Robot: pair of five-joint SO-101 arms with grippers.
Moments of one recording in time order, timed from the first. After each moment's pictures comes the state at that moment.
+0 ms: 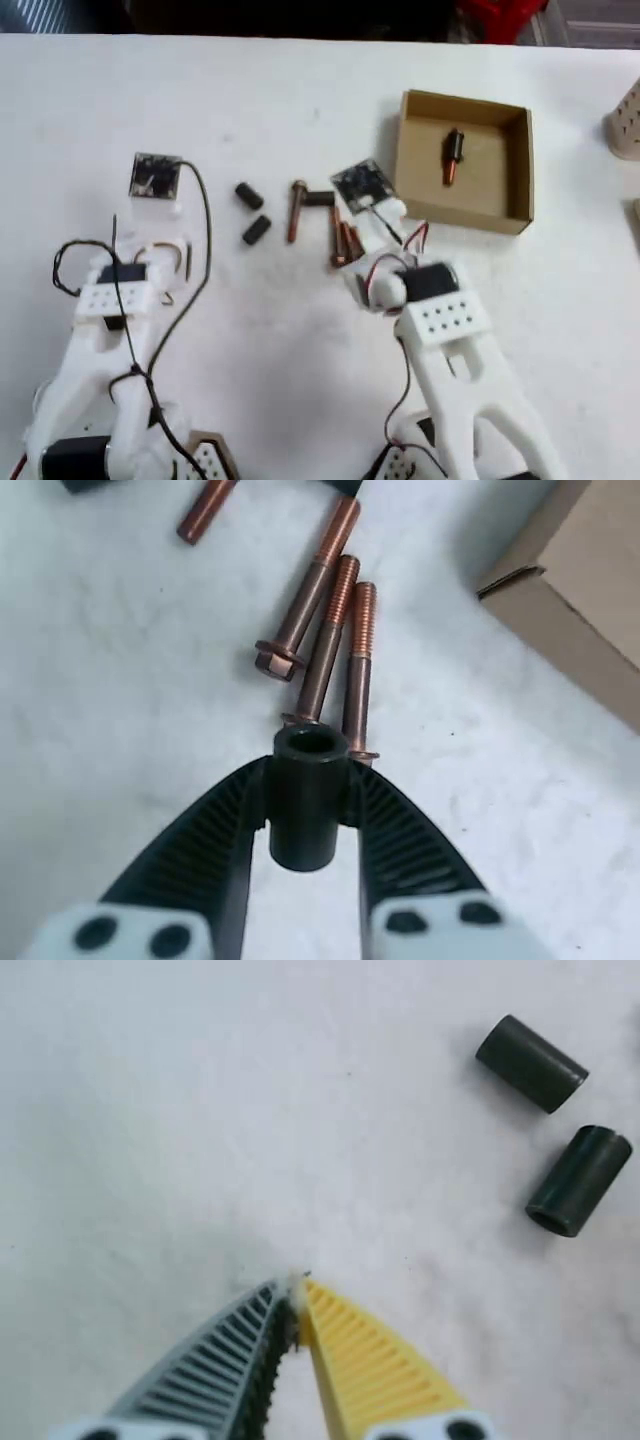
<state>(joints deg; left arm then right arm) -11.4 -26.8 62.0 31.1 -4.4 -19.4 -36.5 51.5 54.9 13.8</state>
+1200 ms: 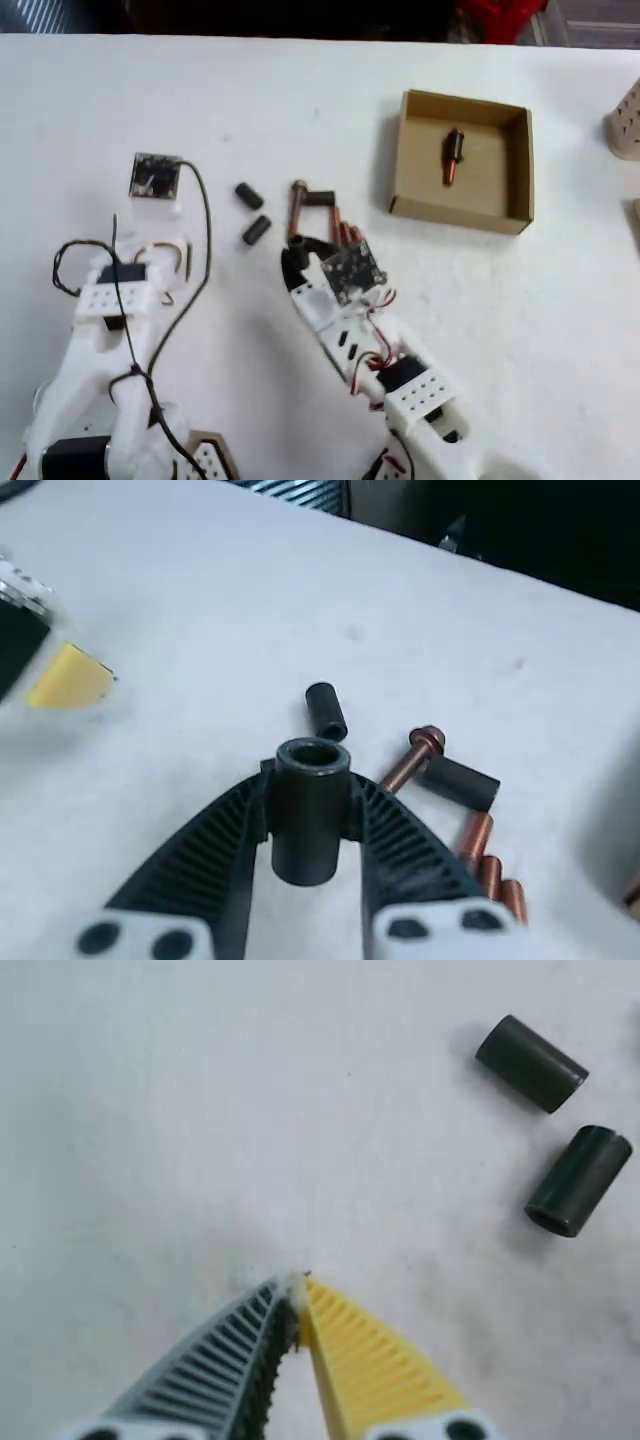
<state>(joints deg) -11.4 -26.8 62.0 31.1 -4.4 -35.8 -49.3 89.8 -14.8 3.6</state>
